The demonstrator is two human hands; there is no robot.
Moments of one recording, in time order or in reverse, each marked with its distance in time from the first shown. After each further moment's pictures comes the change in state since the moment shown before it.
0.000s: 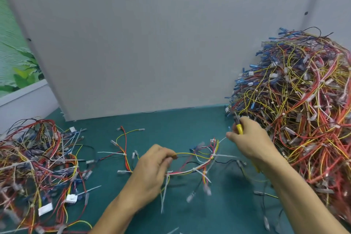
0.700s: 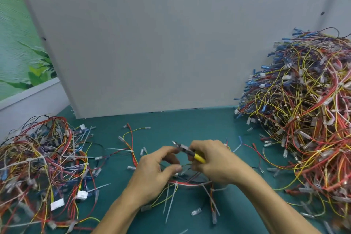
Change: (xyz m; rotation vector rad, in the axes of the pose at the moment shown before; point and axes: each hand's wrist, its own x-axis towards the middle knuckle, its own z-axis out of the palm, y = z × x) left_hand -0.005 -0.017 -0.005 -0.181 -0.007 -0.176; right_hand -0.032 -0.047 0.052 -0.124 -0.487 -0.484
